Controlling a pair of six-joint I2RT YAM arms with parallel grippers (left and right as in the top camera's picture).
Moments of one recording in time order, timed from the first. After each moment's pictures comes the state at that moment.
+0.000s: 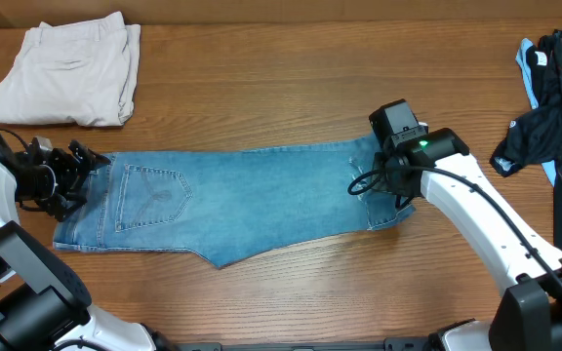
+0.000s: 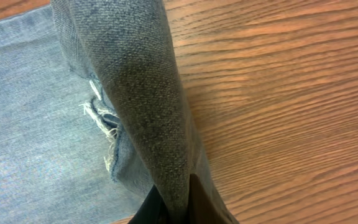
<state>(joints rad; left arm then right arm) 0.64 1.83 1.35 -1.00 0.51 -0.23 0.34 1.59 1.18 -0.98 0.22 0.54</state>
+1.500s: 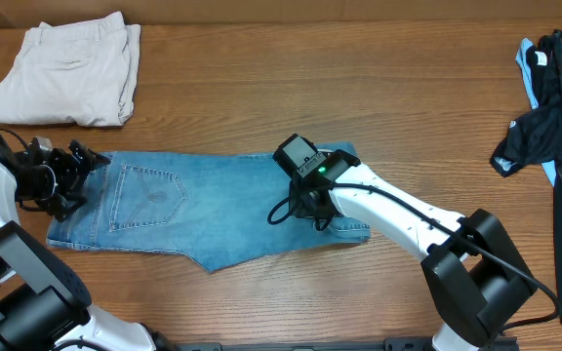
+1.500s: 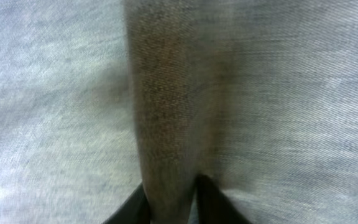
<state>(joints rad) 0.64 1.83 1.35 -1.00 0.51 -0.23 0.71 1.84 1.24 -0.82 0.04 0.75</state>
